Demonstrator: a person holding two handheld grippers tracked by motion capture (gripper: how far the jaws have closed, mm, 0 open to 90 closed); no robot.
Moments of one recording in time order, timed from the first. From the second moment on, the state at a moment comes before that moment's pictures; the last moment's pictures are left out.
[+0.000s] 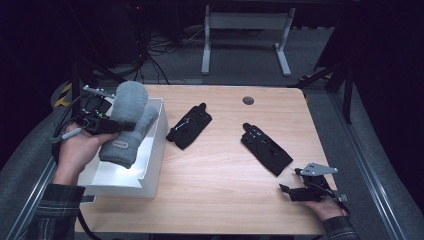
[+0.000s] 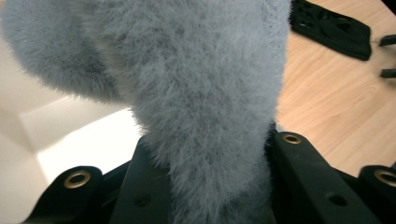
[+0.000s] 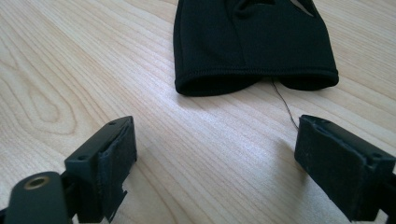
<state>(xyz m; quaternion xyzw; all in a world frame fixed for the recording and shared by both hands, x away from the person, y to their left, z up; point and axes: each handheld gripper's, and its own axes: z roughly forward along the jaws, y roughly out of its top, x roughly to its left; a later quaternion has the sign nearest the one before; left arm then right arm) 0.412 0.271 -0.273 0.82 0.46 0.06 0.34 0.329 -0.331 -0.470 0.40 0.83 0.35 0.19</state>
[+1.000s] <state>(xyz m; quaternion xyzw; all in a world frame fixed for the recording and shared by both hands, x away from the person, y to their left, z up) 0.449 0.278 -0.395 0.81 0.52 -0.02 0.27 0.329 -0.331 -0.470 0.40 0.83 0.35 0.19</state>
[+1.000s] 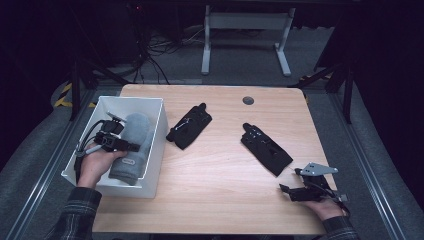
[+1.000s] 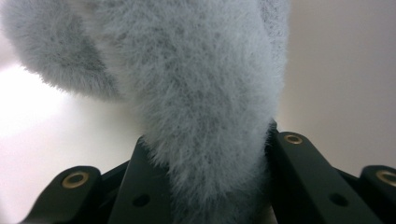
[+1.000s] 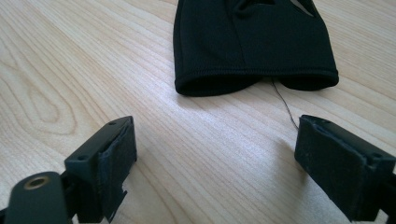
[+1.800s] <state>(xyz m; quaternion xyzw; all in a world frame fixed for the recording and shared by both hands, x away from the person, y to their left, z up) 0.446 0.299 -0.388 0.78 0.54 0.06 0.29 0.329 -0.331 -0.470 0.40 0.83 0.35 0.19</state>
